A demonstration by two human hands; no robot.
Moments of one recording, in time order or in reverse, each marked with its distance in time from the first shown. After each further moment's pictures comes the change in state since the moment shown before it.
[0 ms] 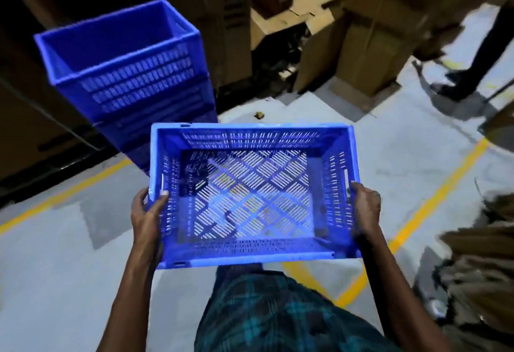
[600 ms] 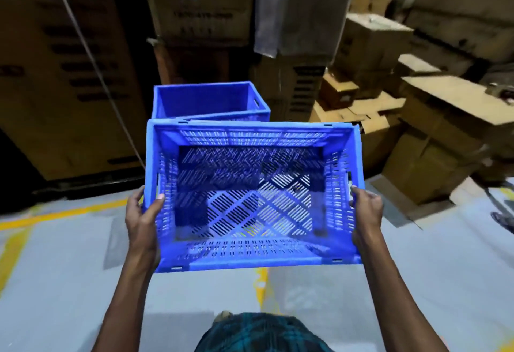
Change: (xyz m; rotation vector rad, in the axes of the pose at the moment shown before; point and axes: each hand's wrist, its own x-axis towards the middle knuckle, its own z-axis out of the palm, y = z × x) left_hand 0.010 0.089 -0.021 -0.322 0.244 0.287; right_hand 0.032 -0.162 0.129 0.136 -0.254 -0.311
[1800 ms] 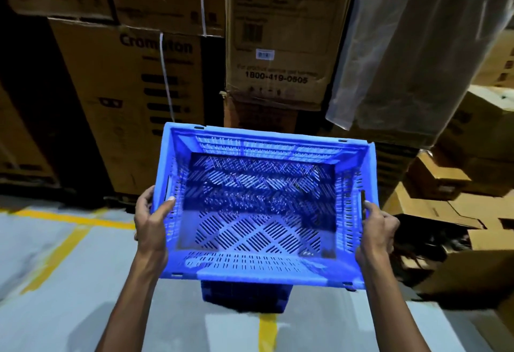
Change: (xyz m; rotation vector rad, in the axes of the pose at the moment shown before) left_hand 0.196 0.011 0.132 0.057 0.364 0.248; right_hand 0.183 -0.144 0.266 -0.001 -0.136 -0.063
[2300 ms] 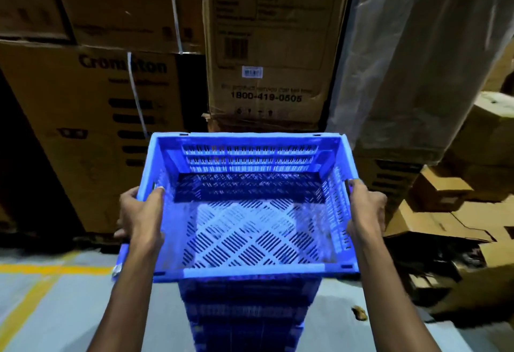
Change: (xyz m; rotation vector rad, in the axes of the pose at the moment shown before) left_hand 0.198 -0.019 0.093 0.406 0.304 -0.126; right_hand 0.061 -0.085 0.152 -0.222 0.033 0.022
